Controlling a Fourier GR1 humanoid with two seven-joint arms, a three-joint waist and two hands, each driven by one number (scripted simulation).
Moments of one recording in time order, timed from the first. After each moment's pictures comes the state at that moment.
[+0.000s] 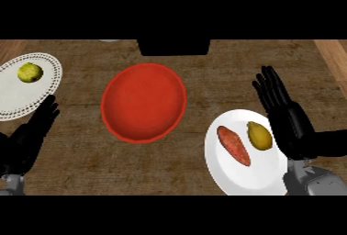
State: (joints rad) left arm 0.00 0.49 -0.05 -1.52 0.23 0.08 0.09; right arm -0.18 -0.24 0.18 -1.73 -0.26 -0.16 0.09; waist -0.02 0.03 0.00
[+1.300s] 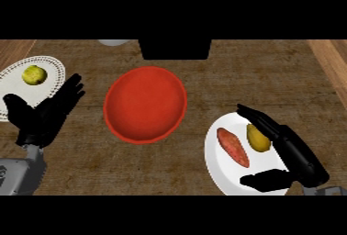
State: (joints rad) left arm -0.21 0.41 -0.05 -1.47 0.27 -0.03 0.23; right arm -0.06 -0.50 0.36 -1.78 0.30 -0.02 -0.06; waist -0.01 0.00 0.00
